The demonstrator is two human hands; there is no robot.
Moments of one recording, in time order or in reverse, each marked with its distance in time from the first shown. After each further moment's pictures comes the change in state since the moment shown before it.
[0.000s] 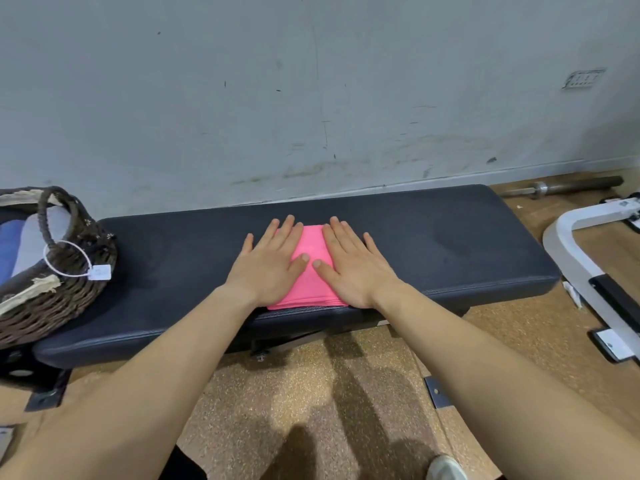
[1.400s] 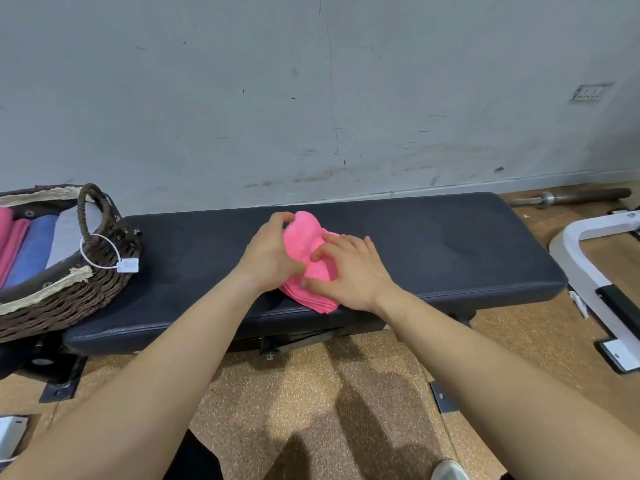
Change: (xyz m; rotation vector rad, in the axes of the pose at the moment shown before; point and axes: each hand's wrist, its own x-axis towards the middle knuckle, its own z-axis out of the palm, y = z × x) left_hand -0.025 0.003 -0.045 -0.697 0.152 -0.227; right_hand -0.007 -0.035 -0.008 0.194 0.135 -0.070
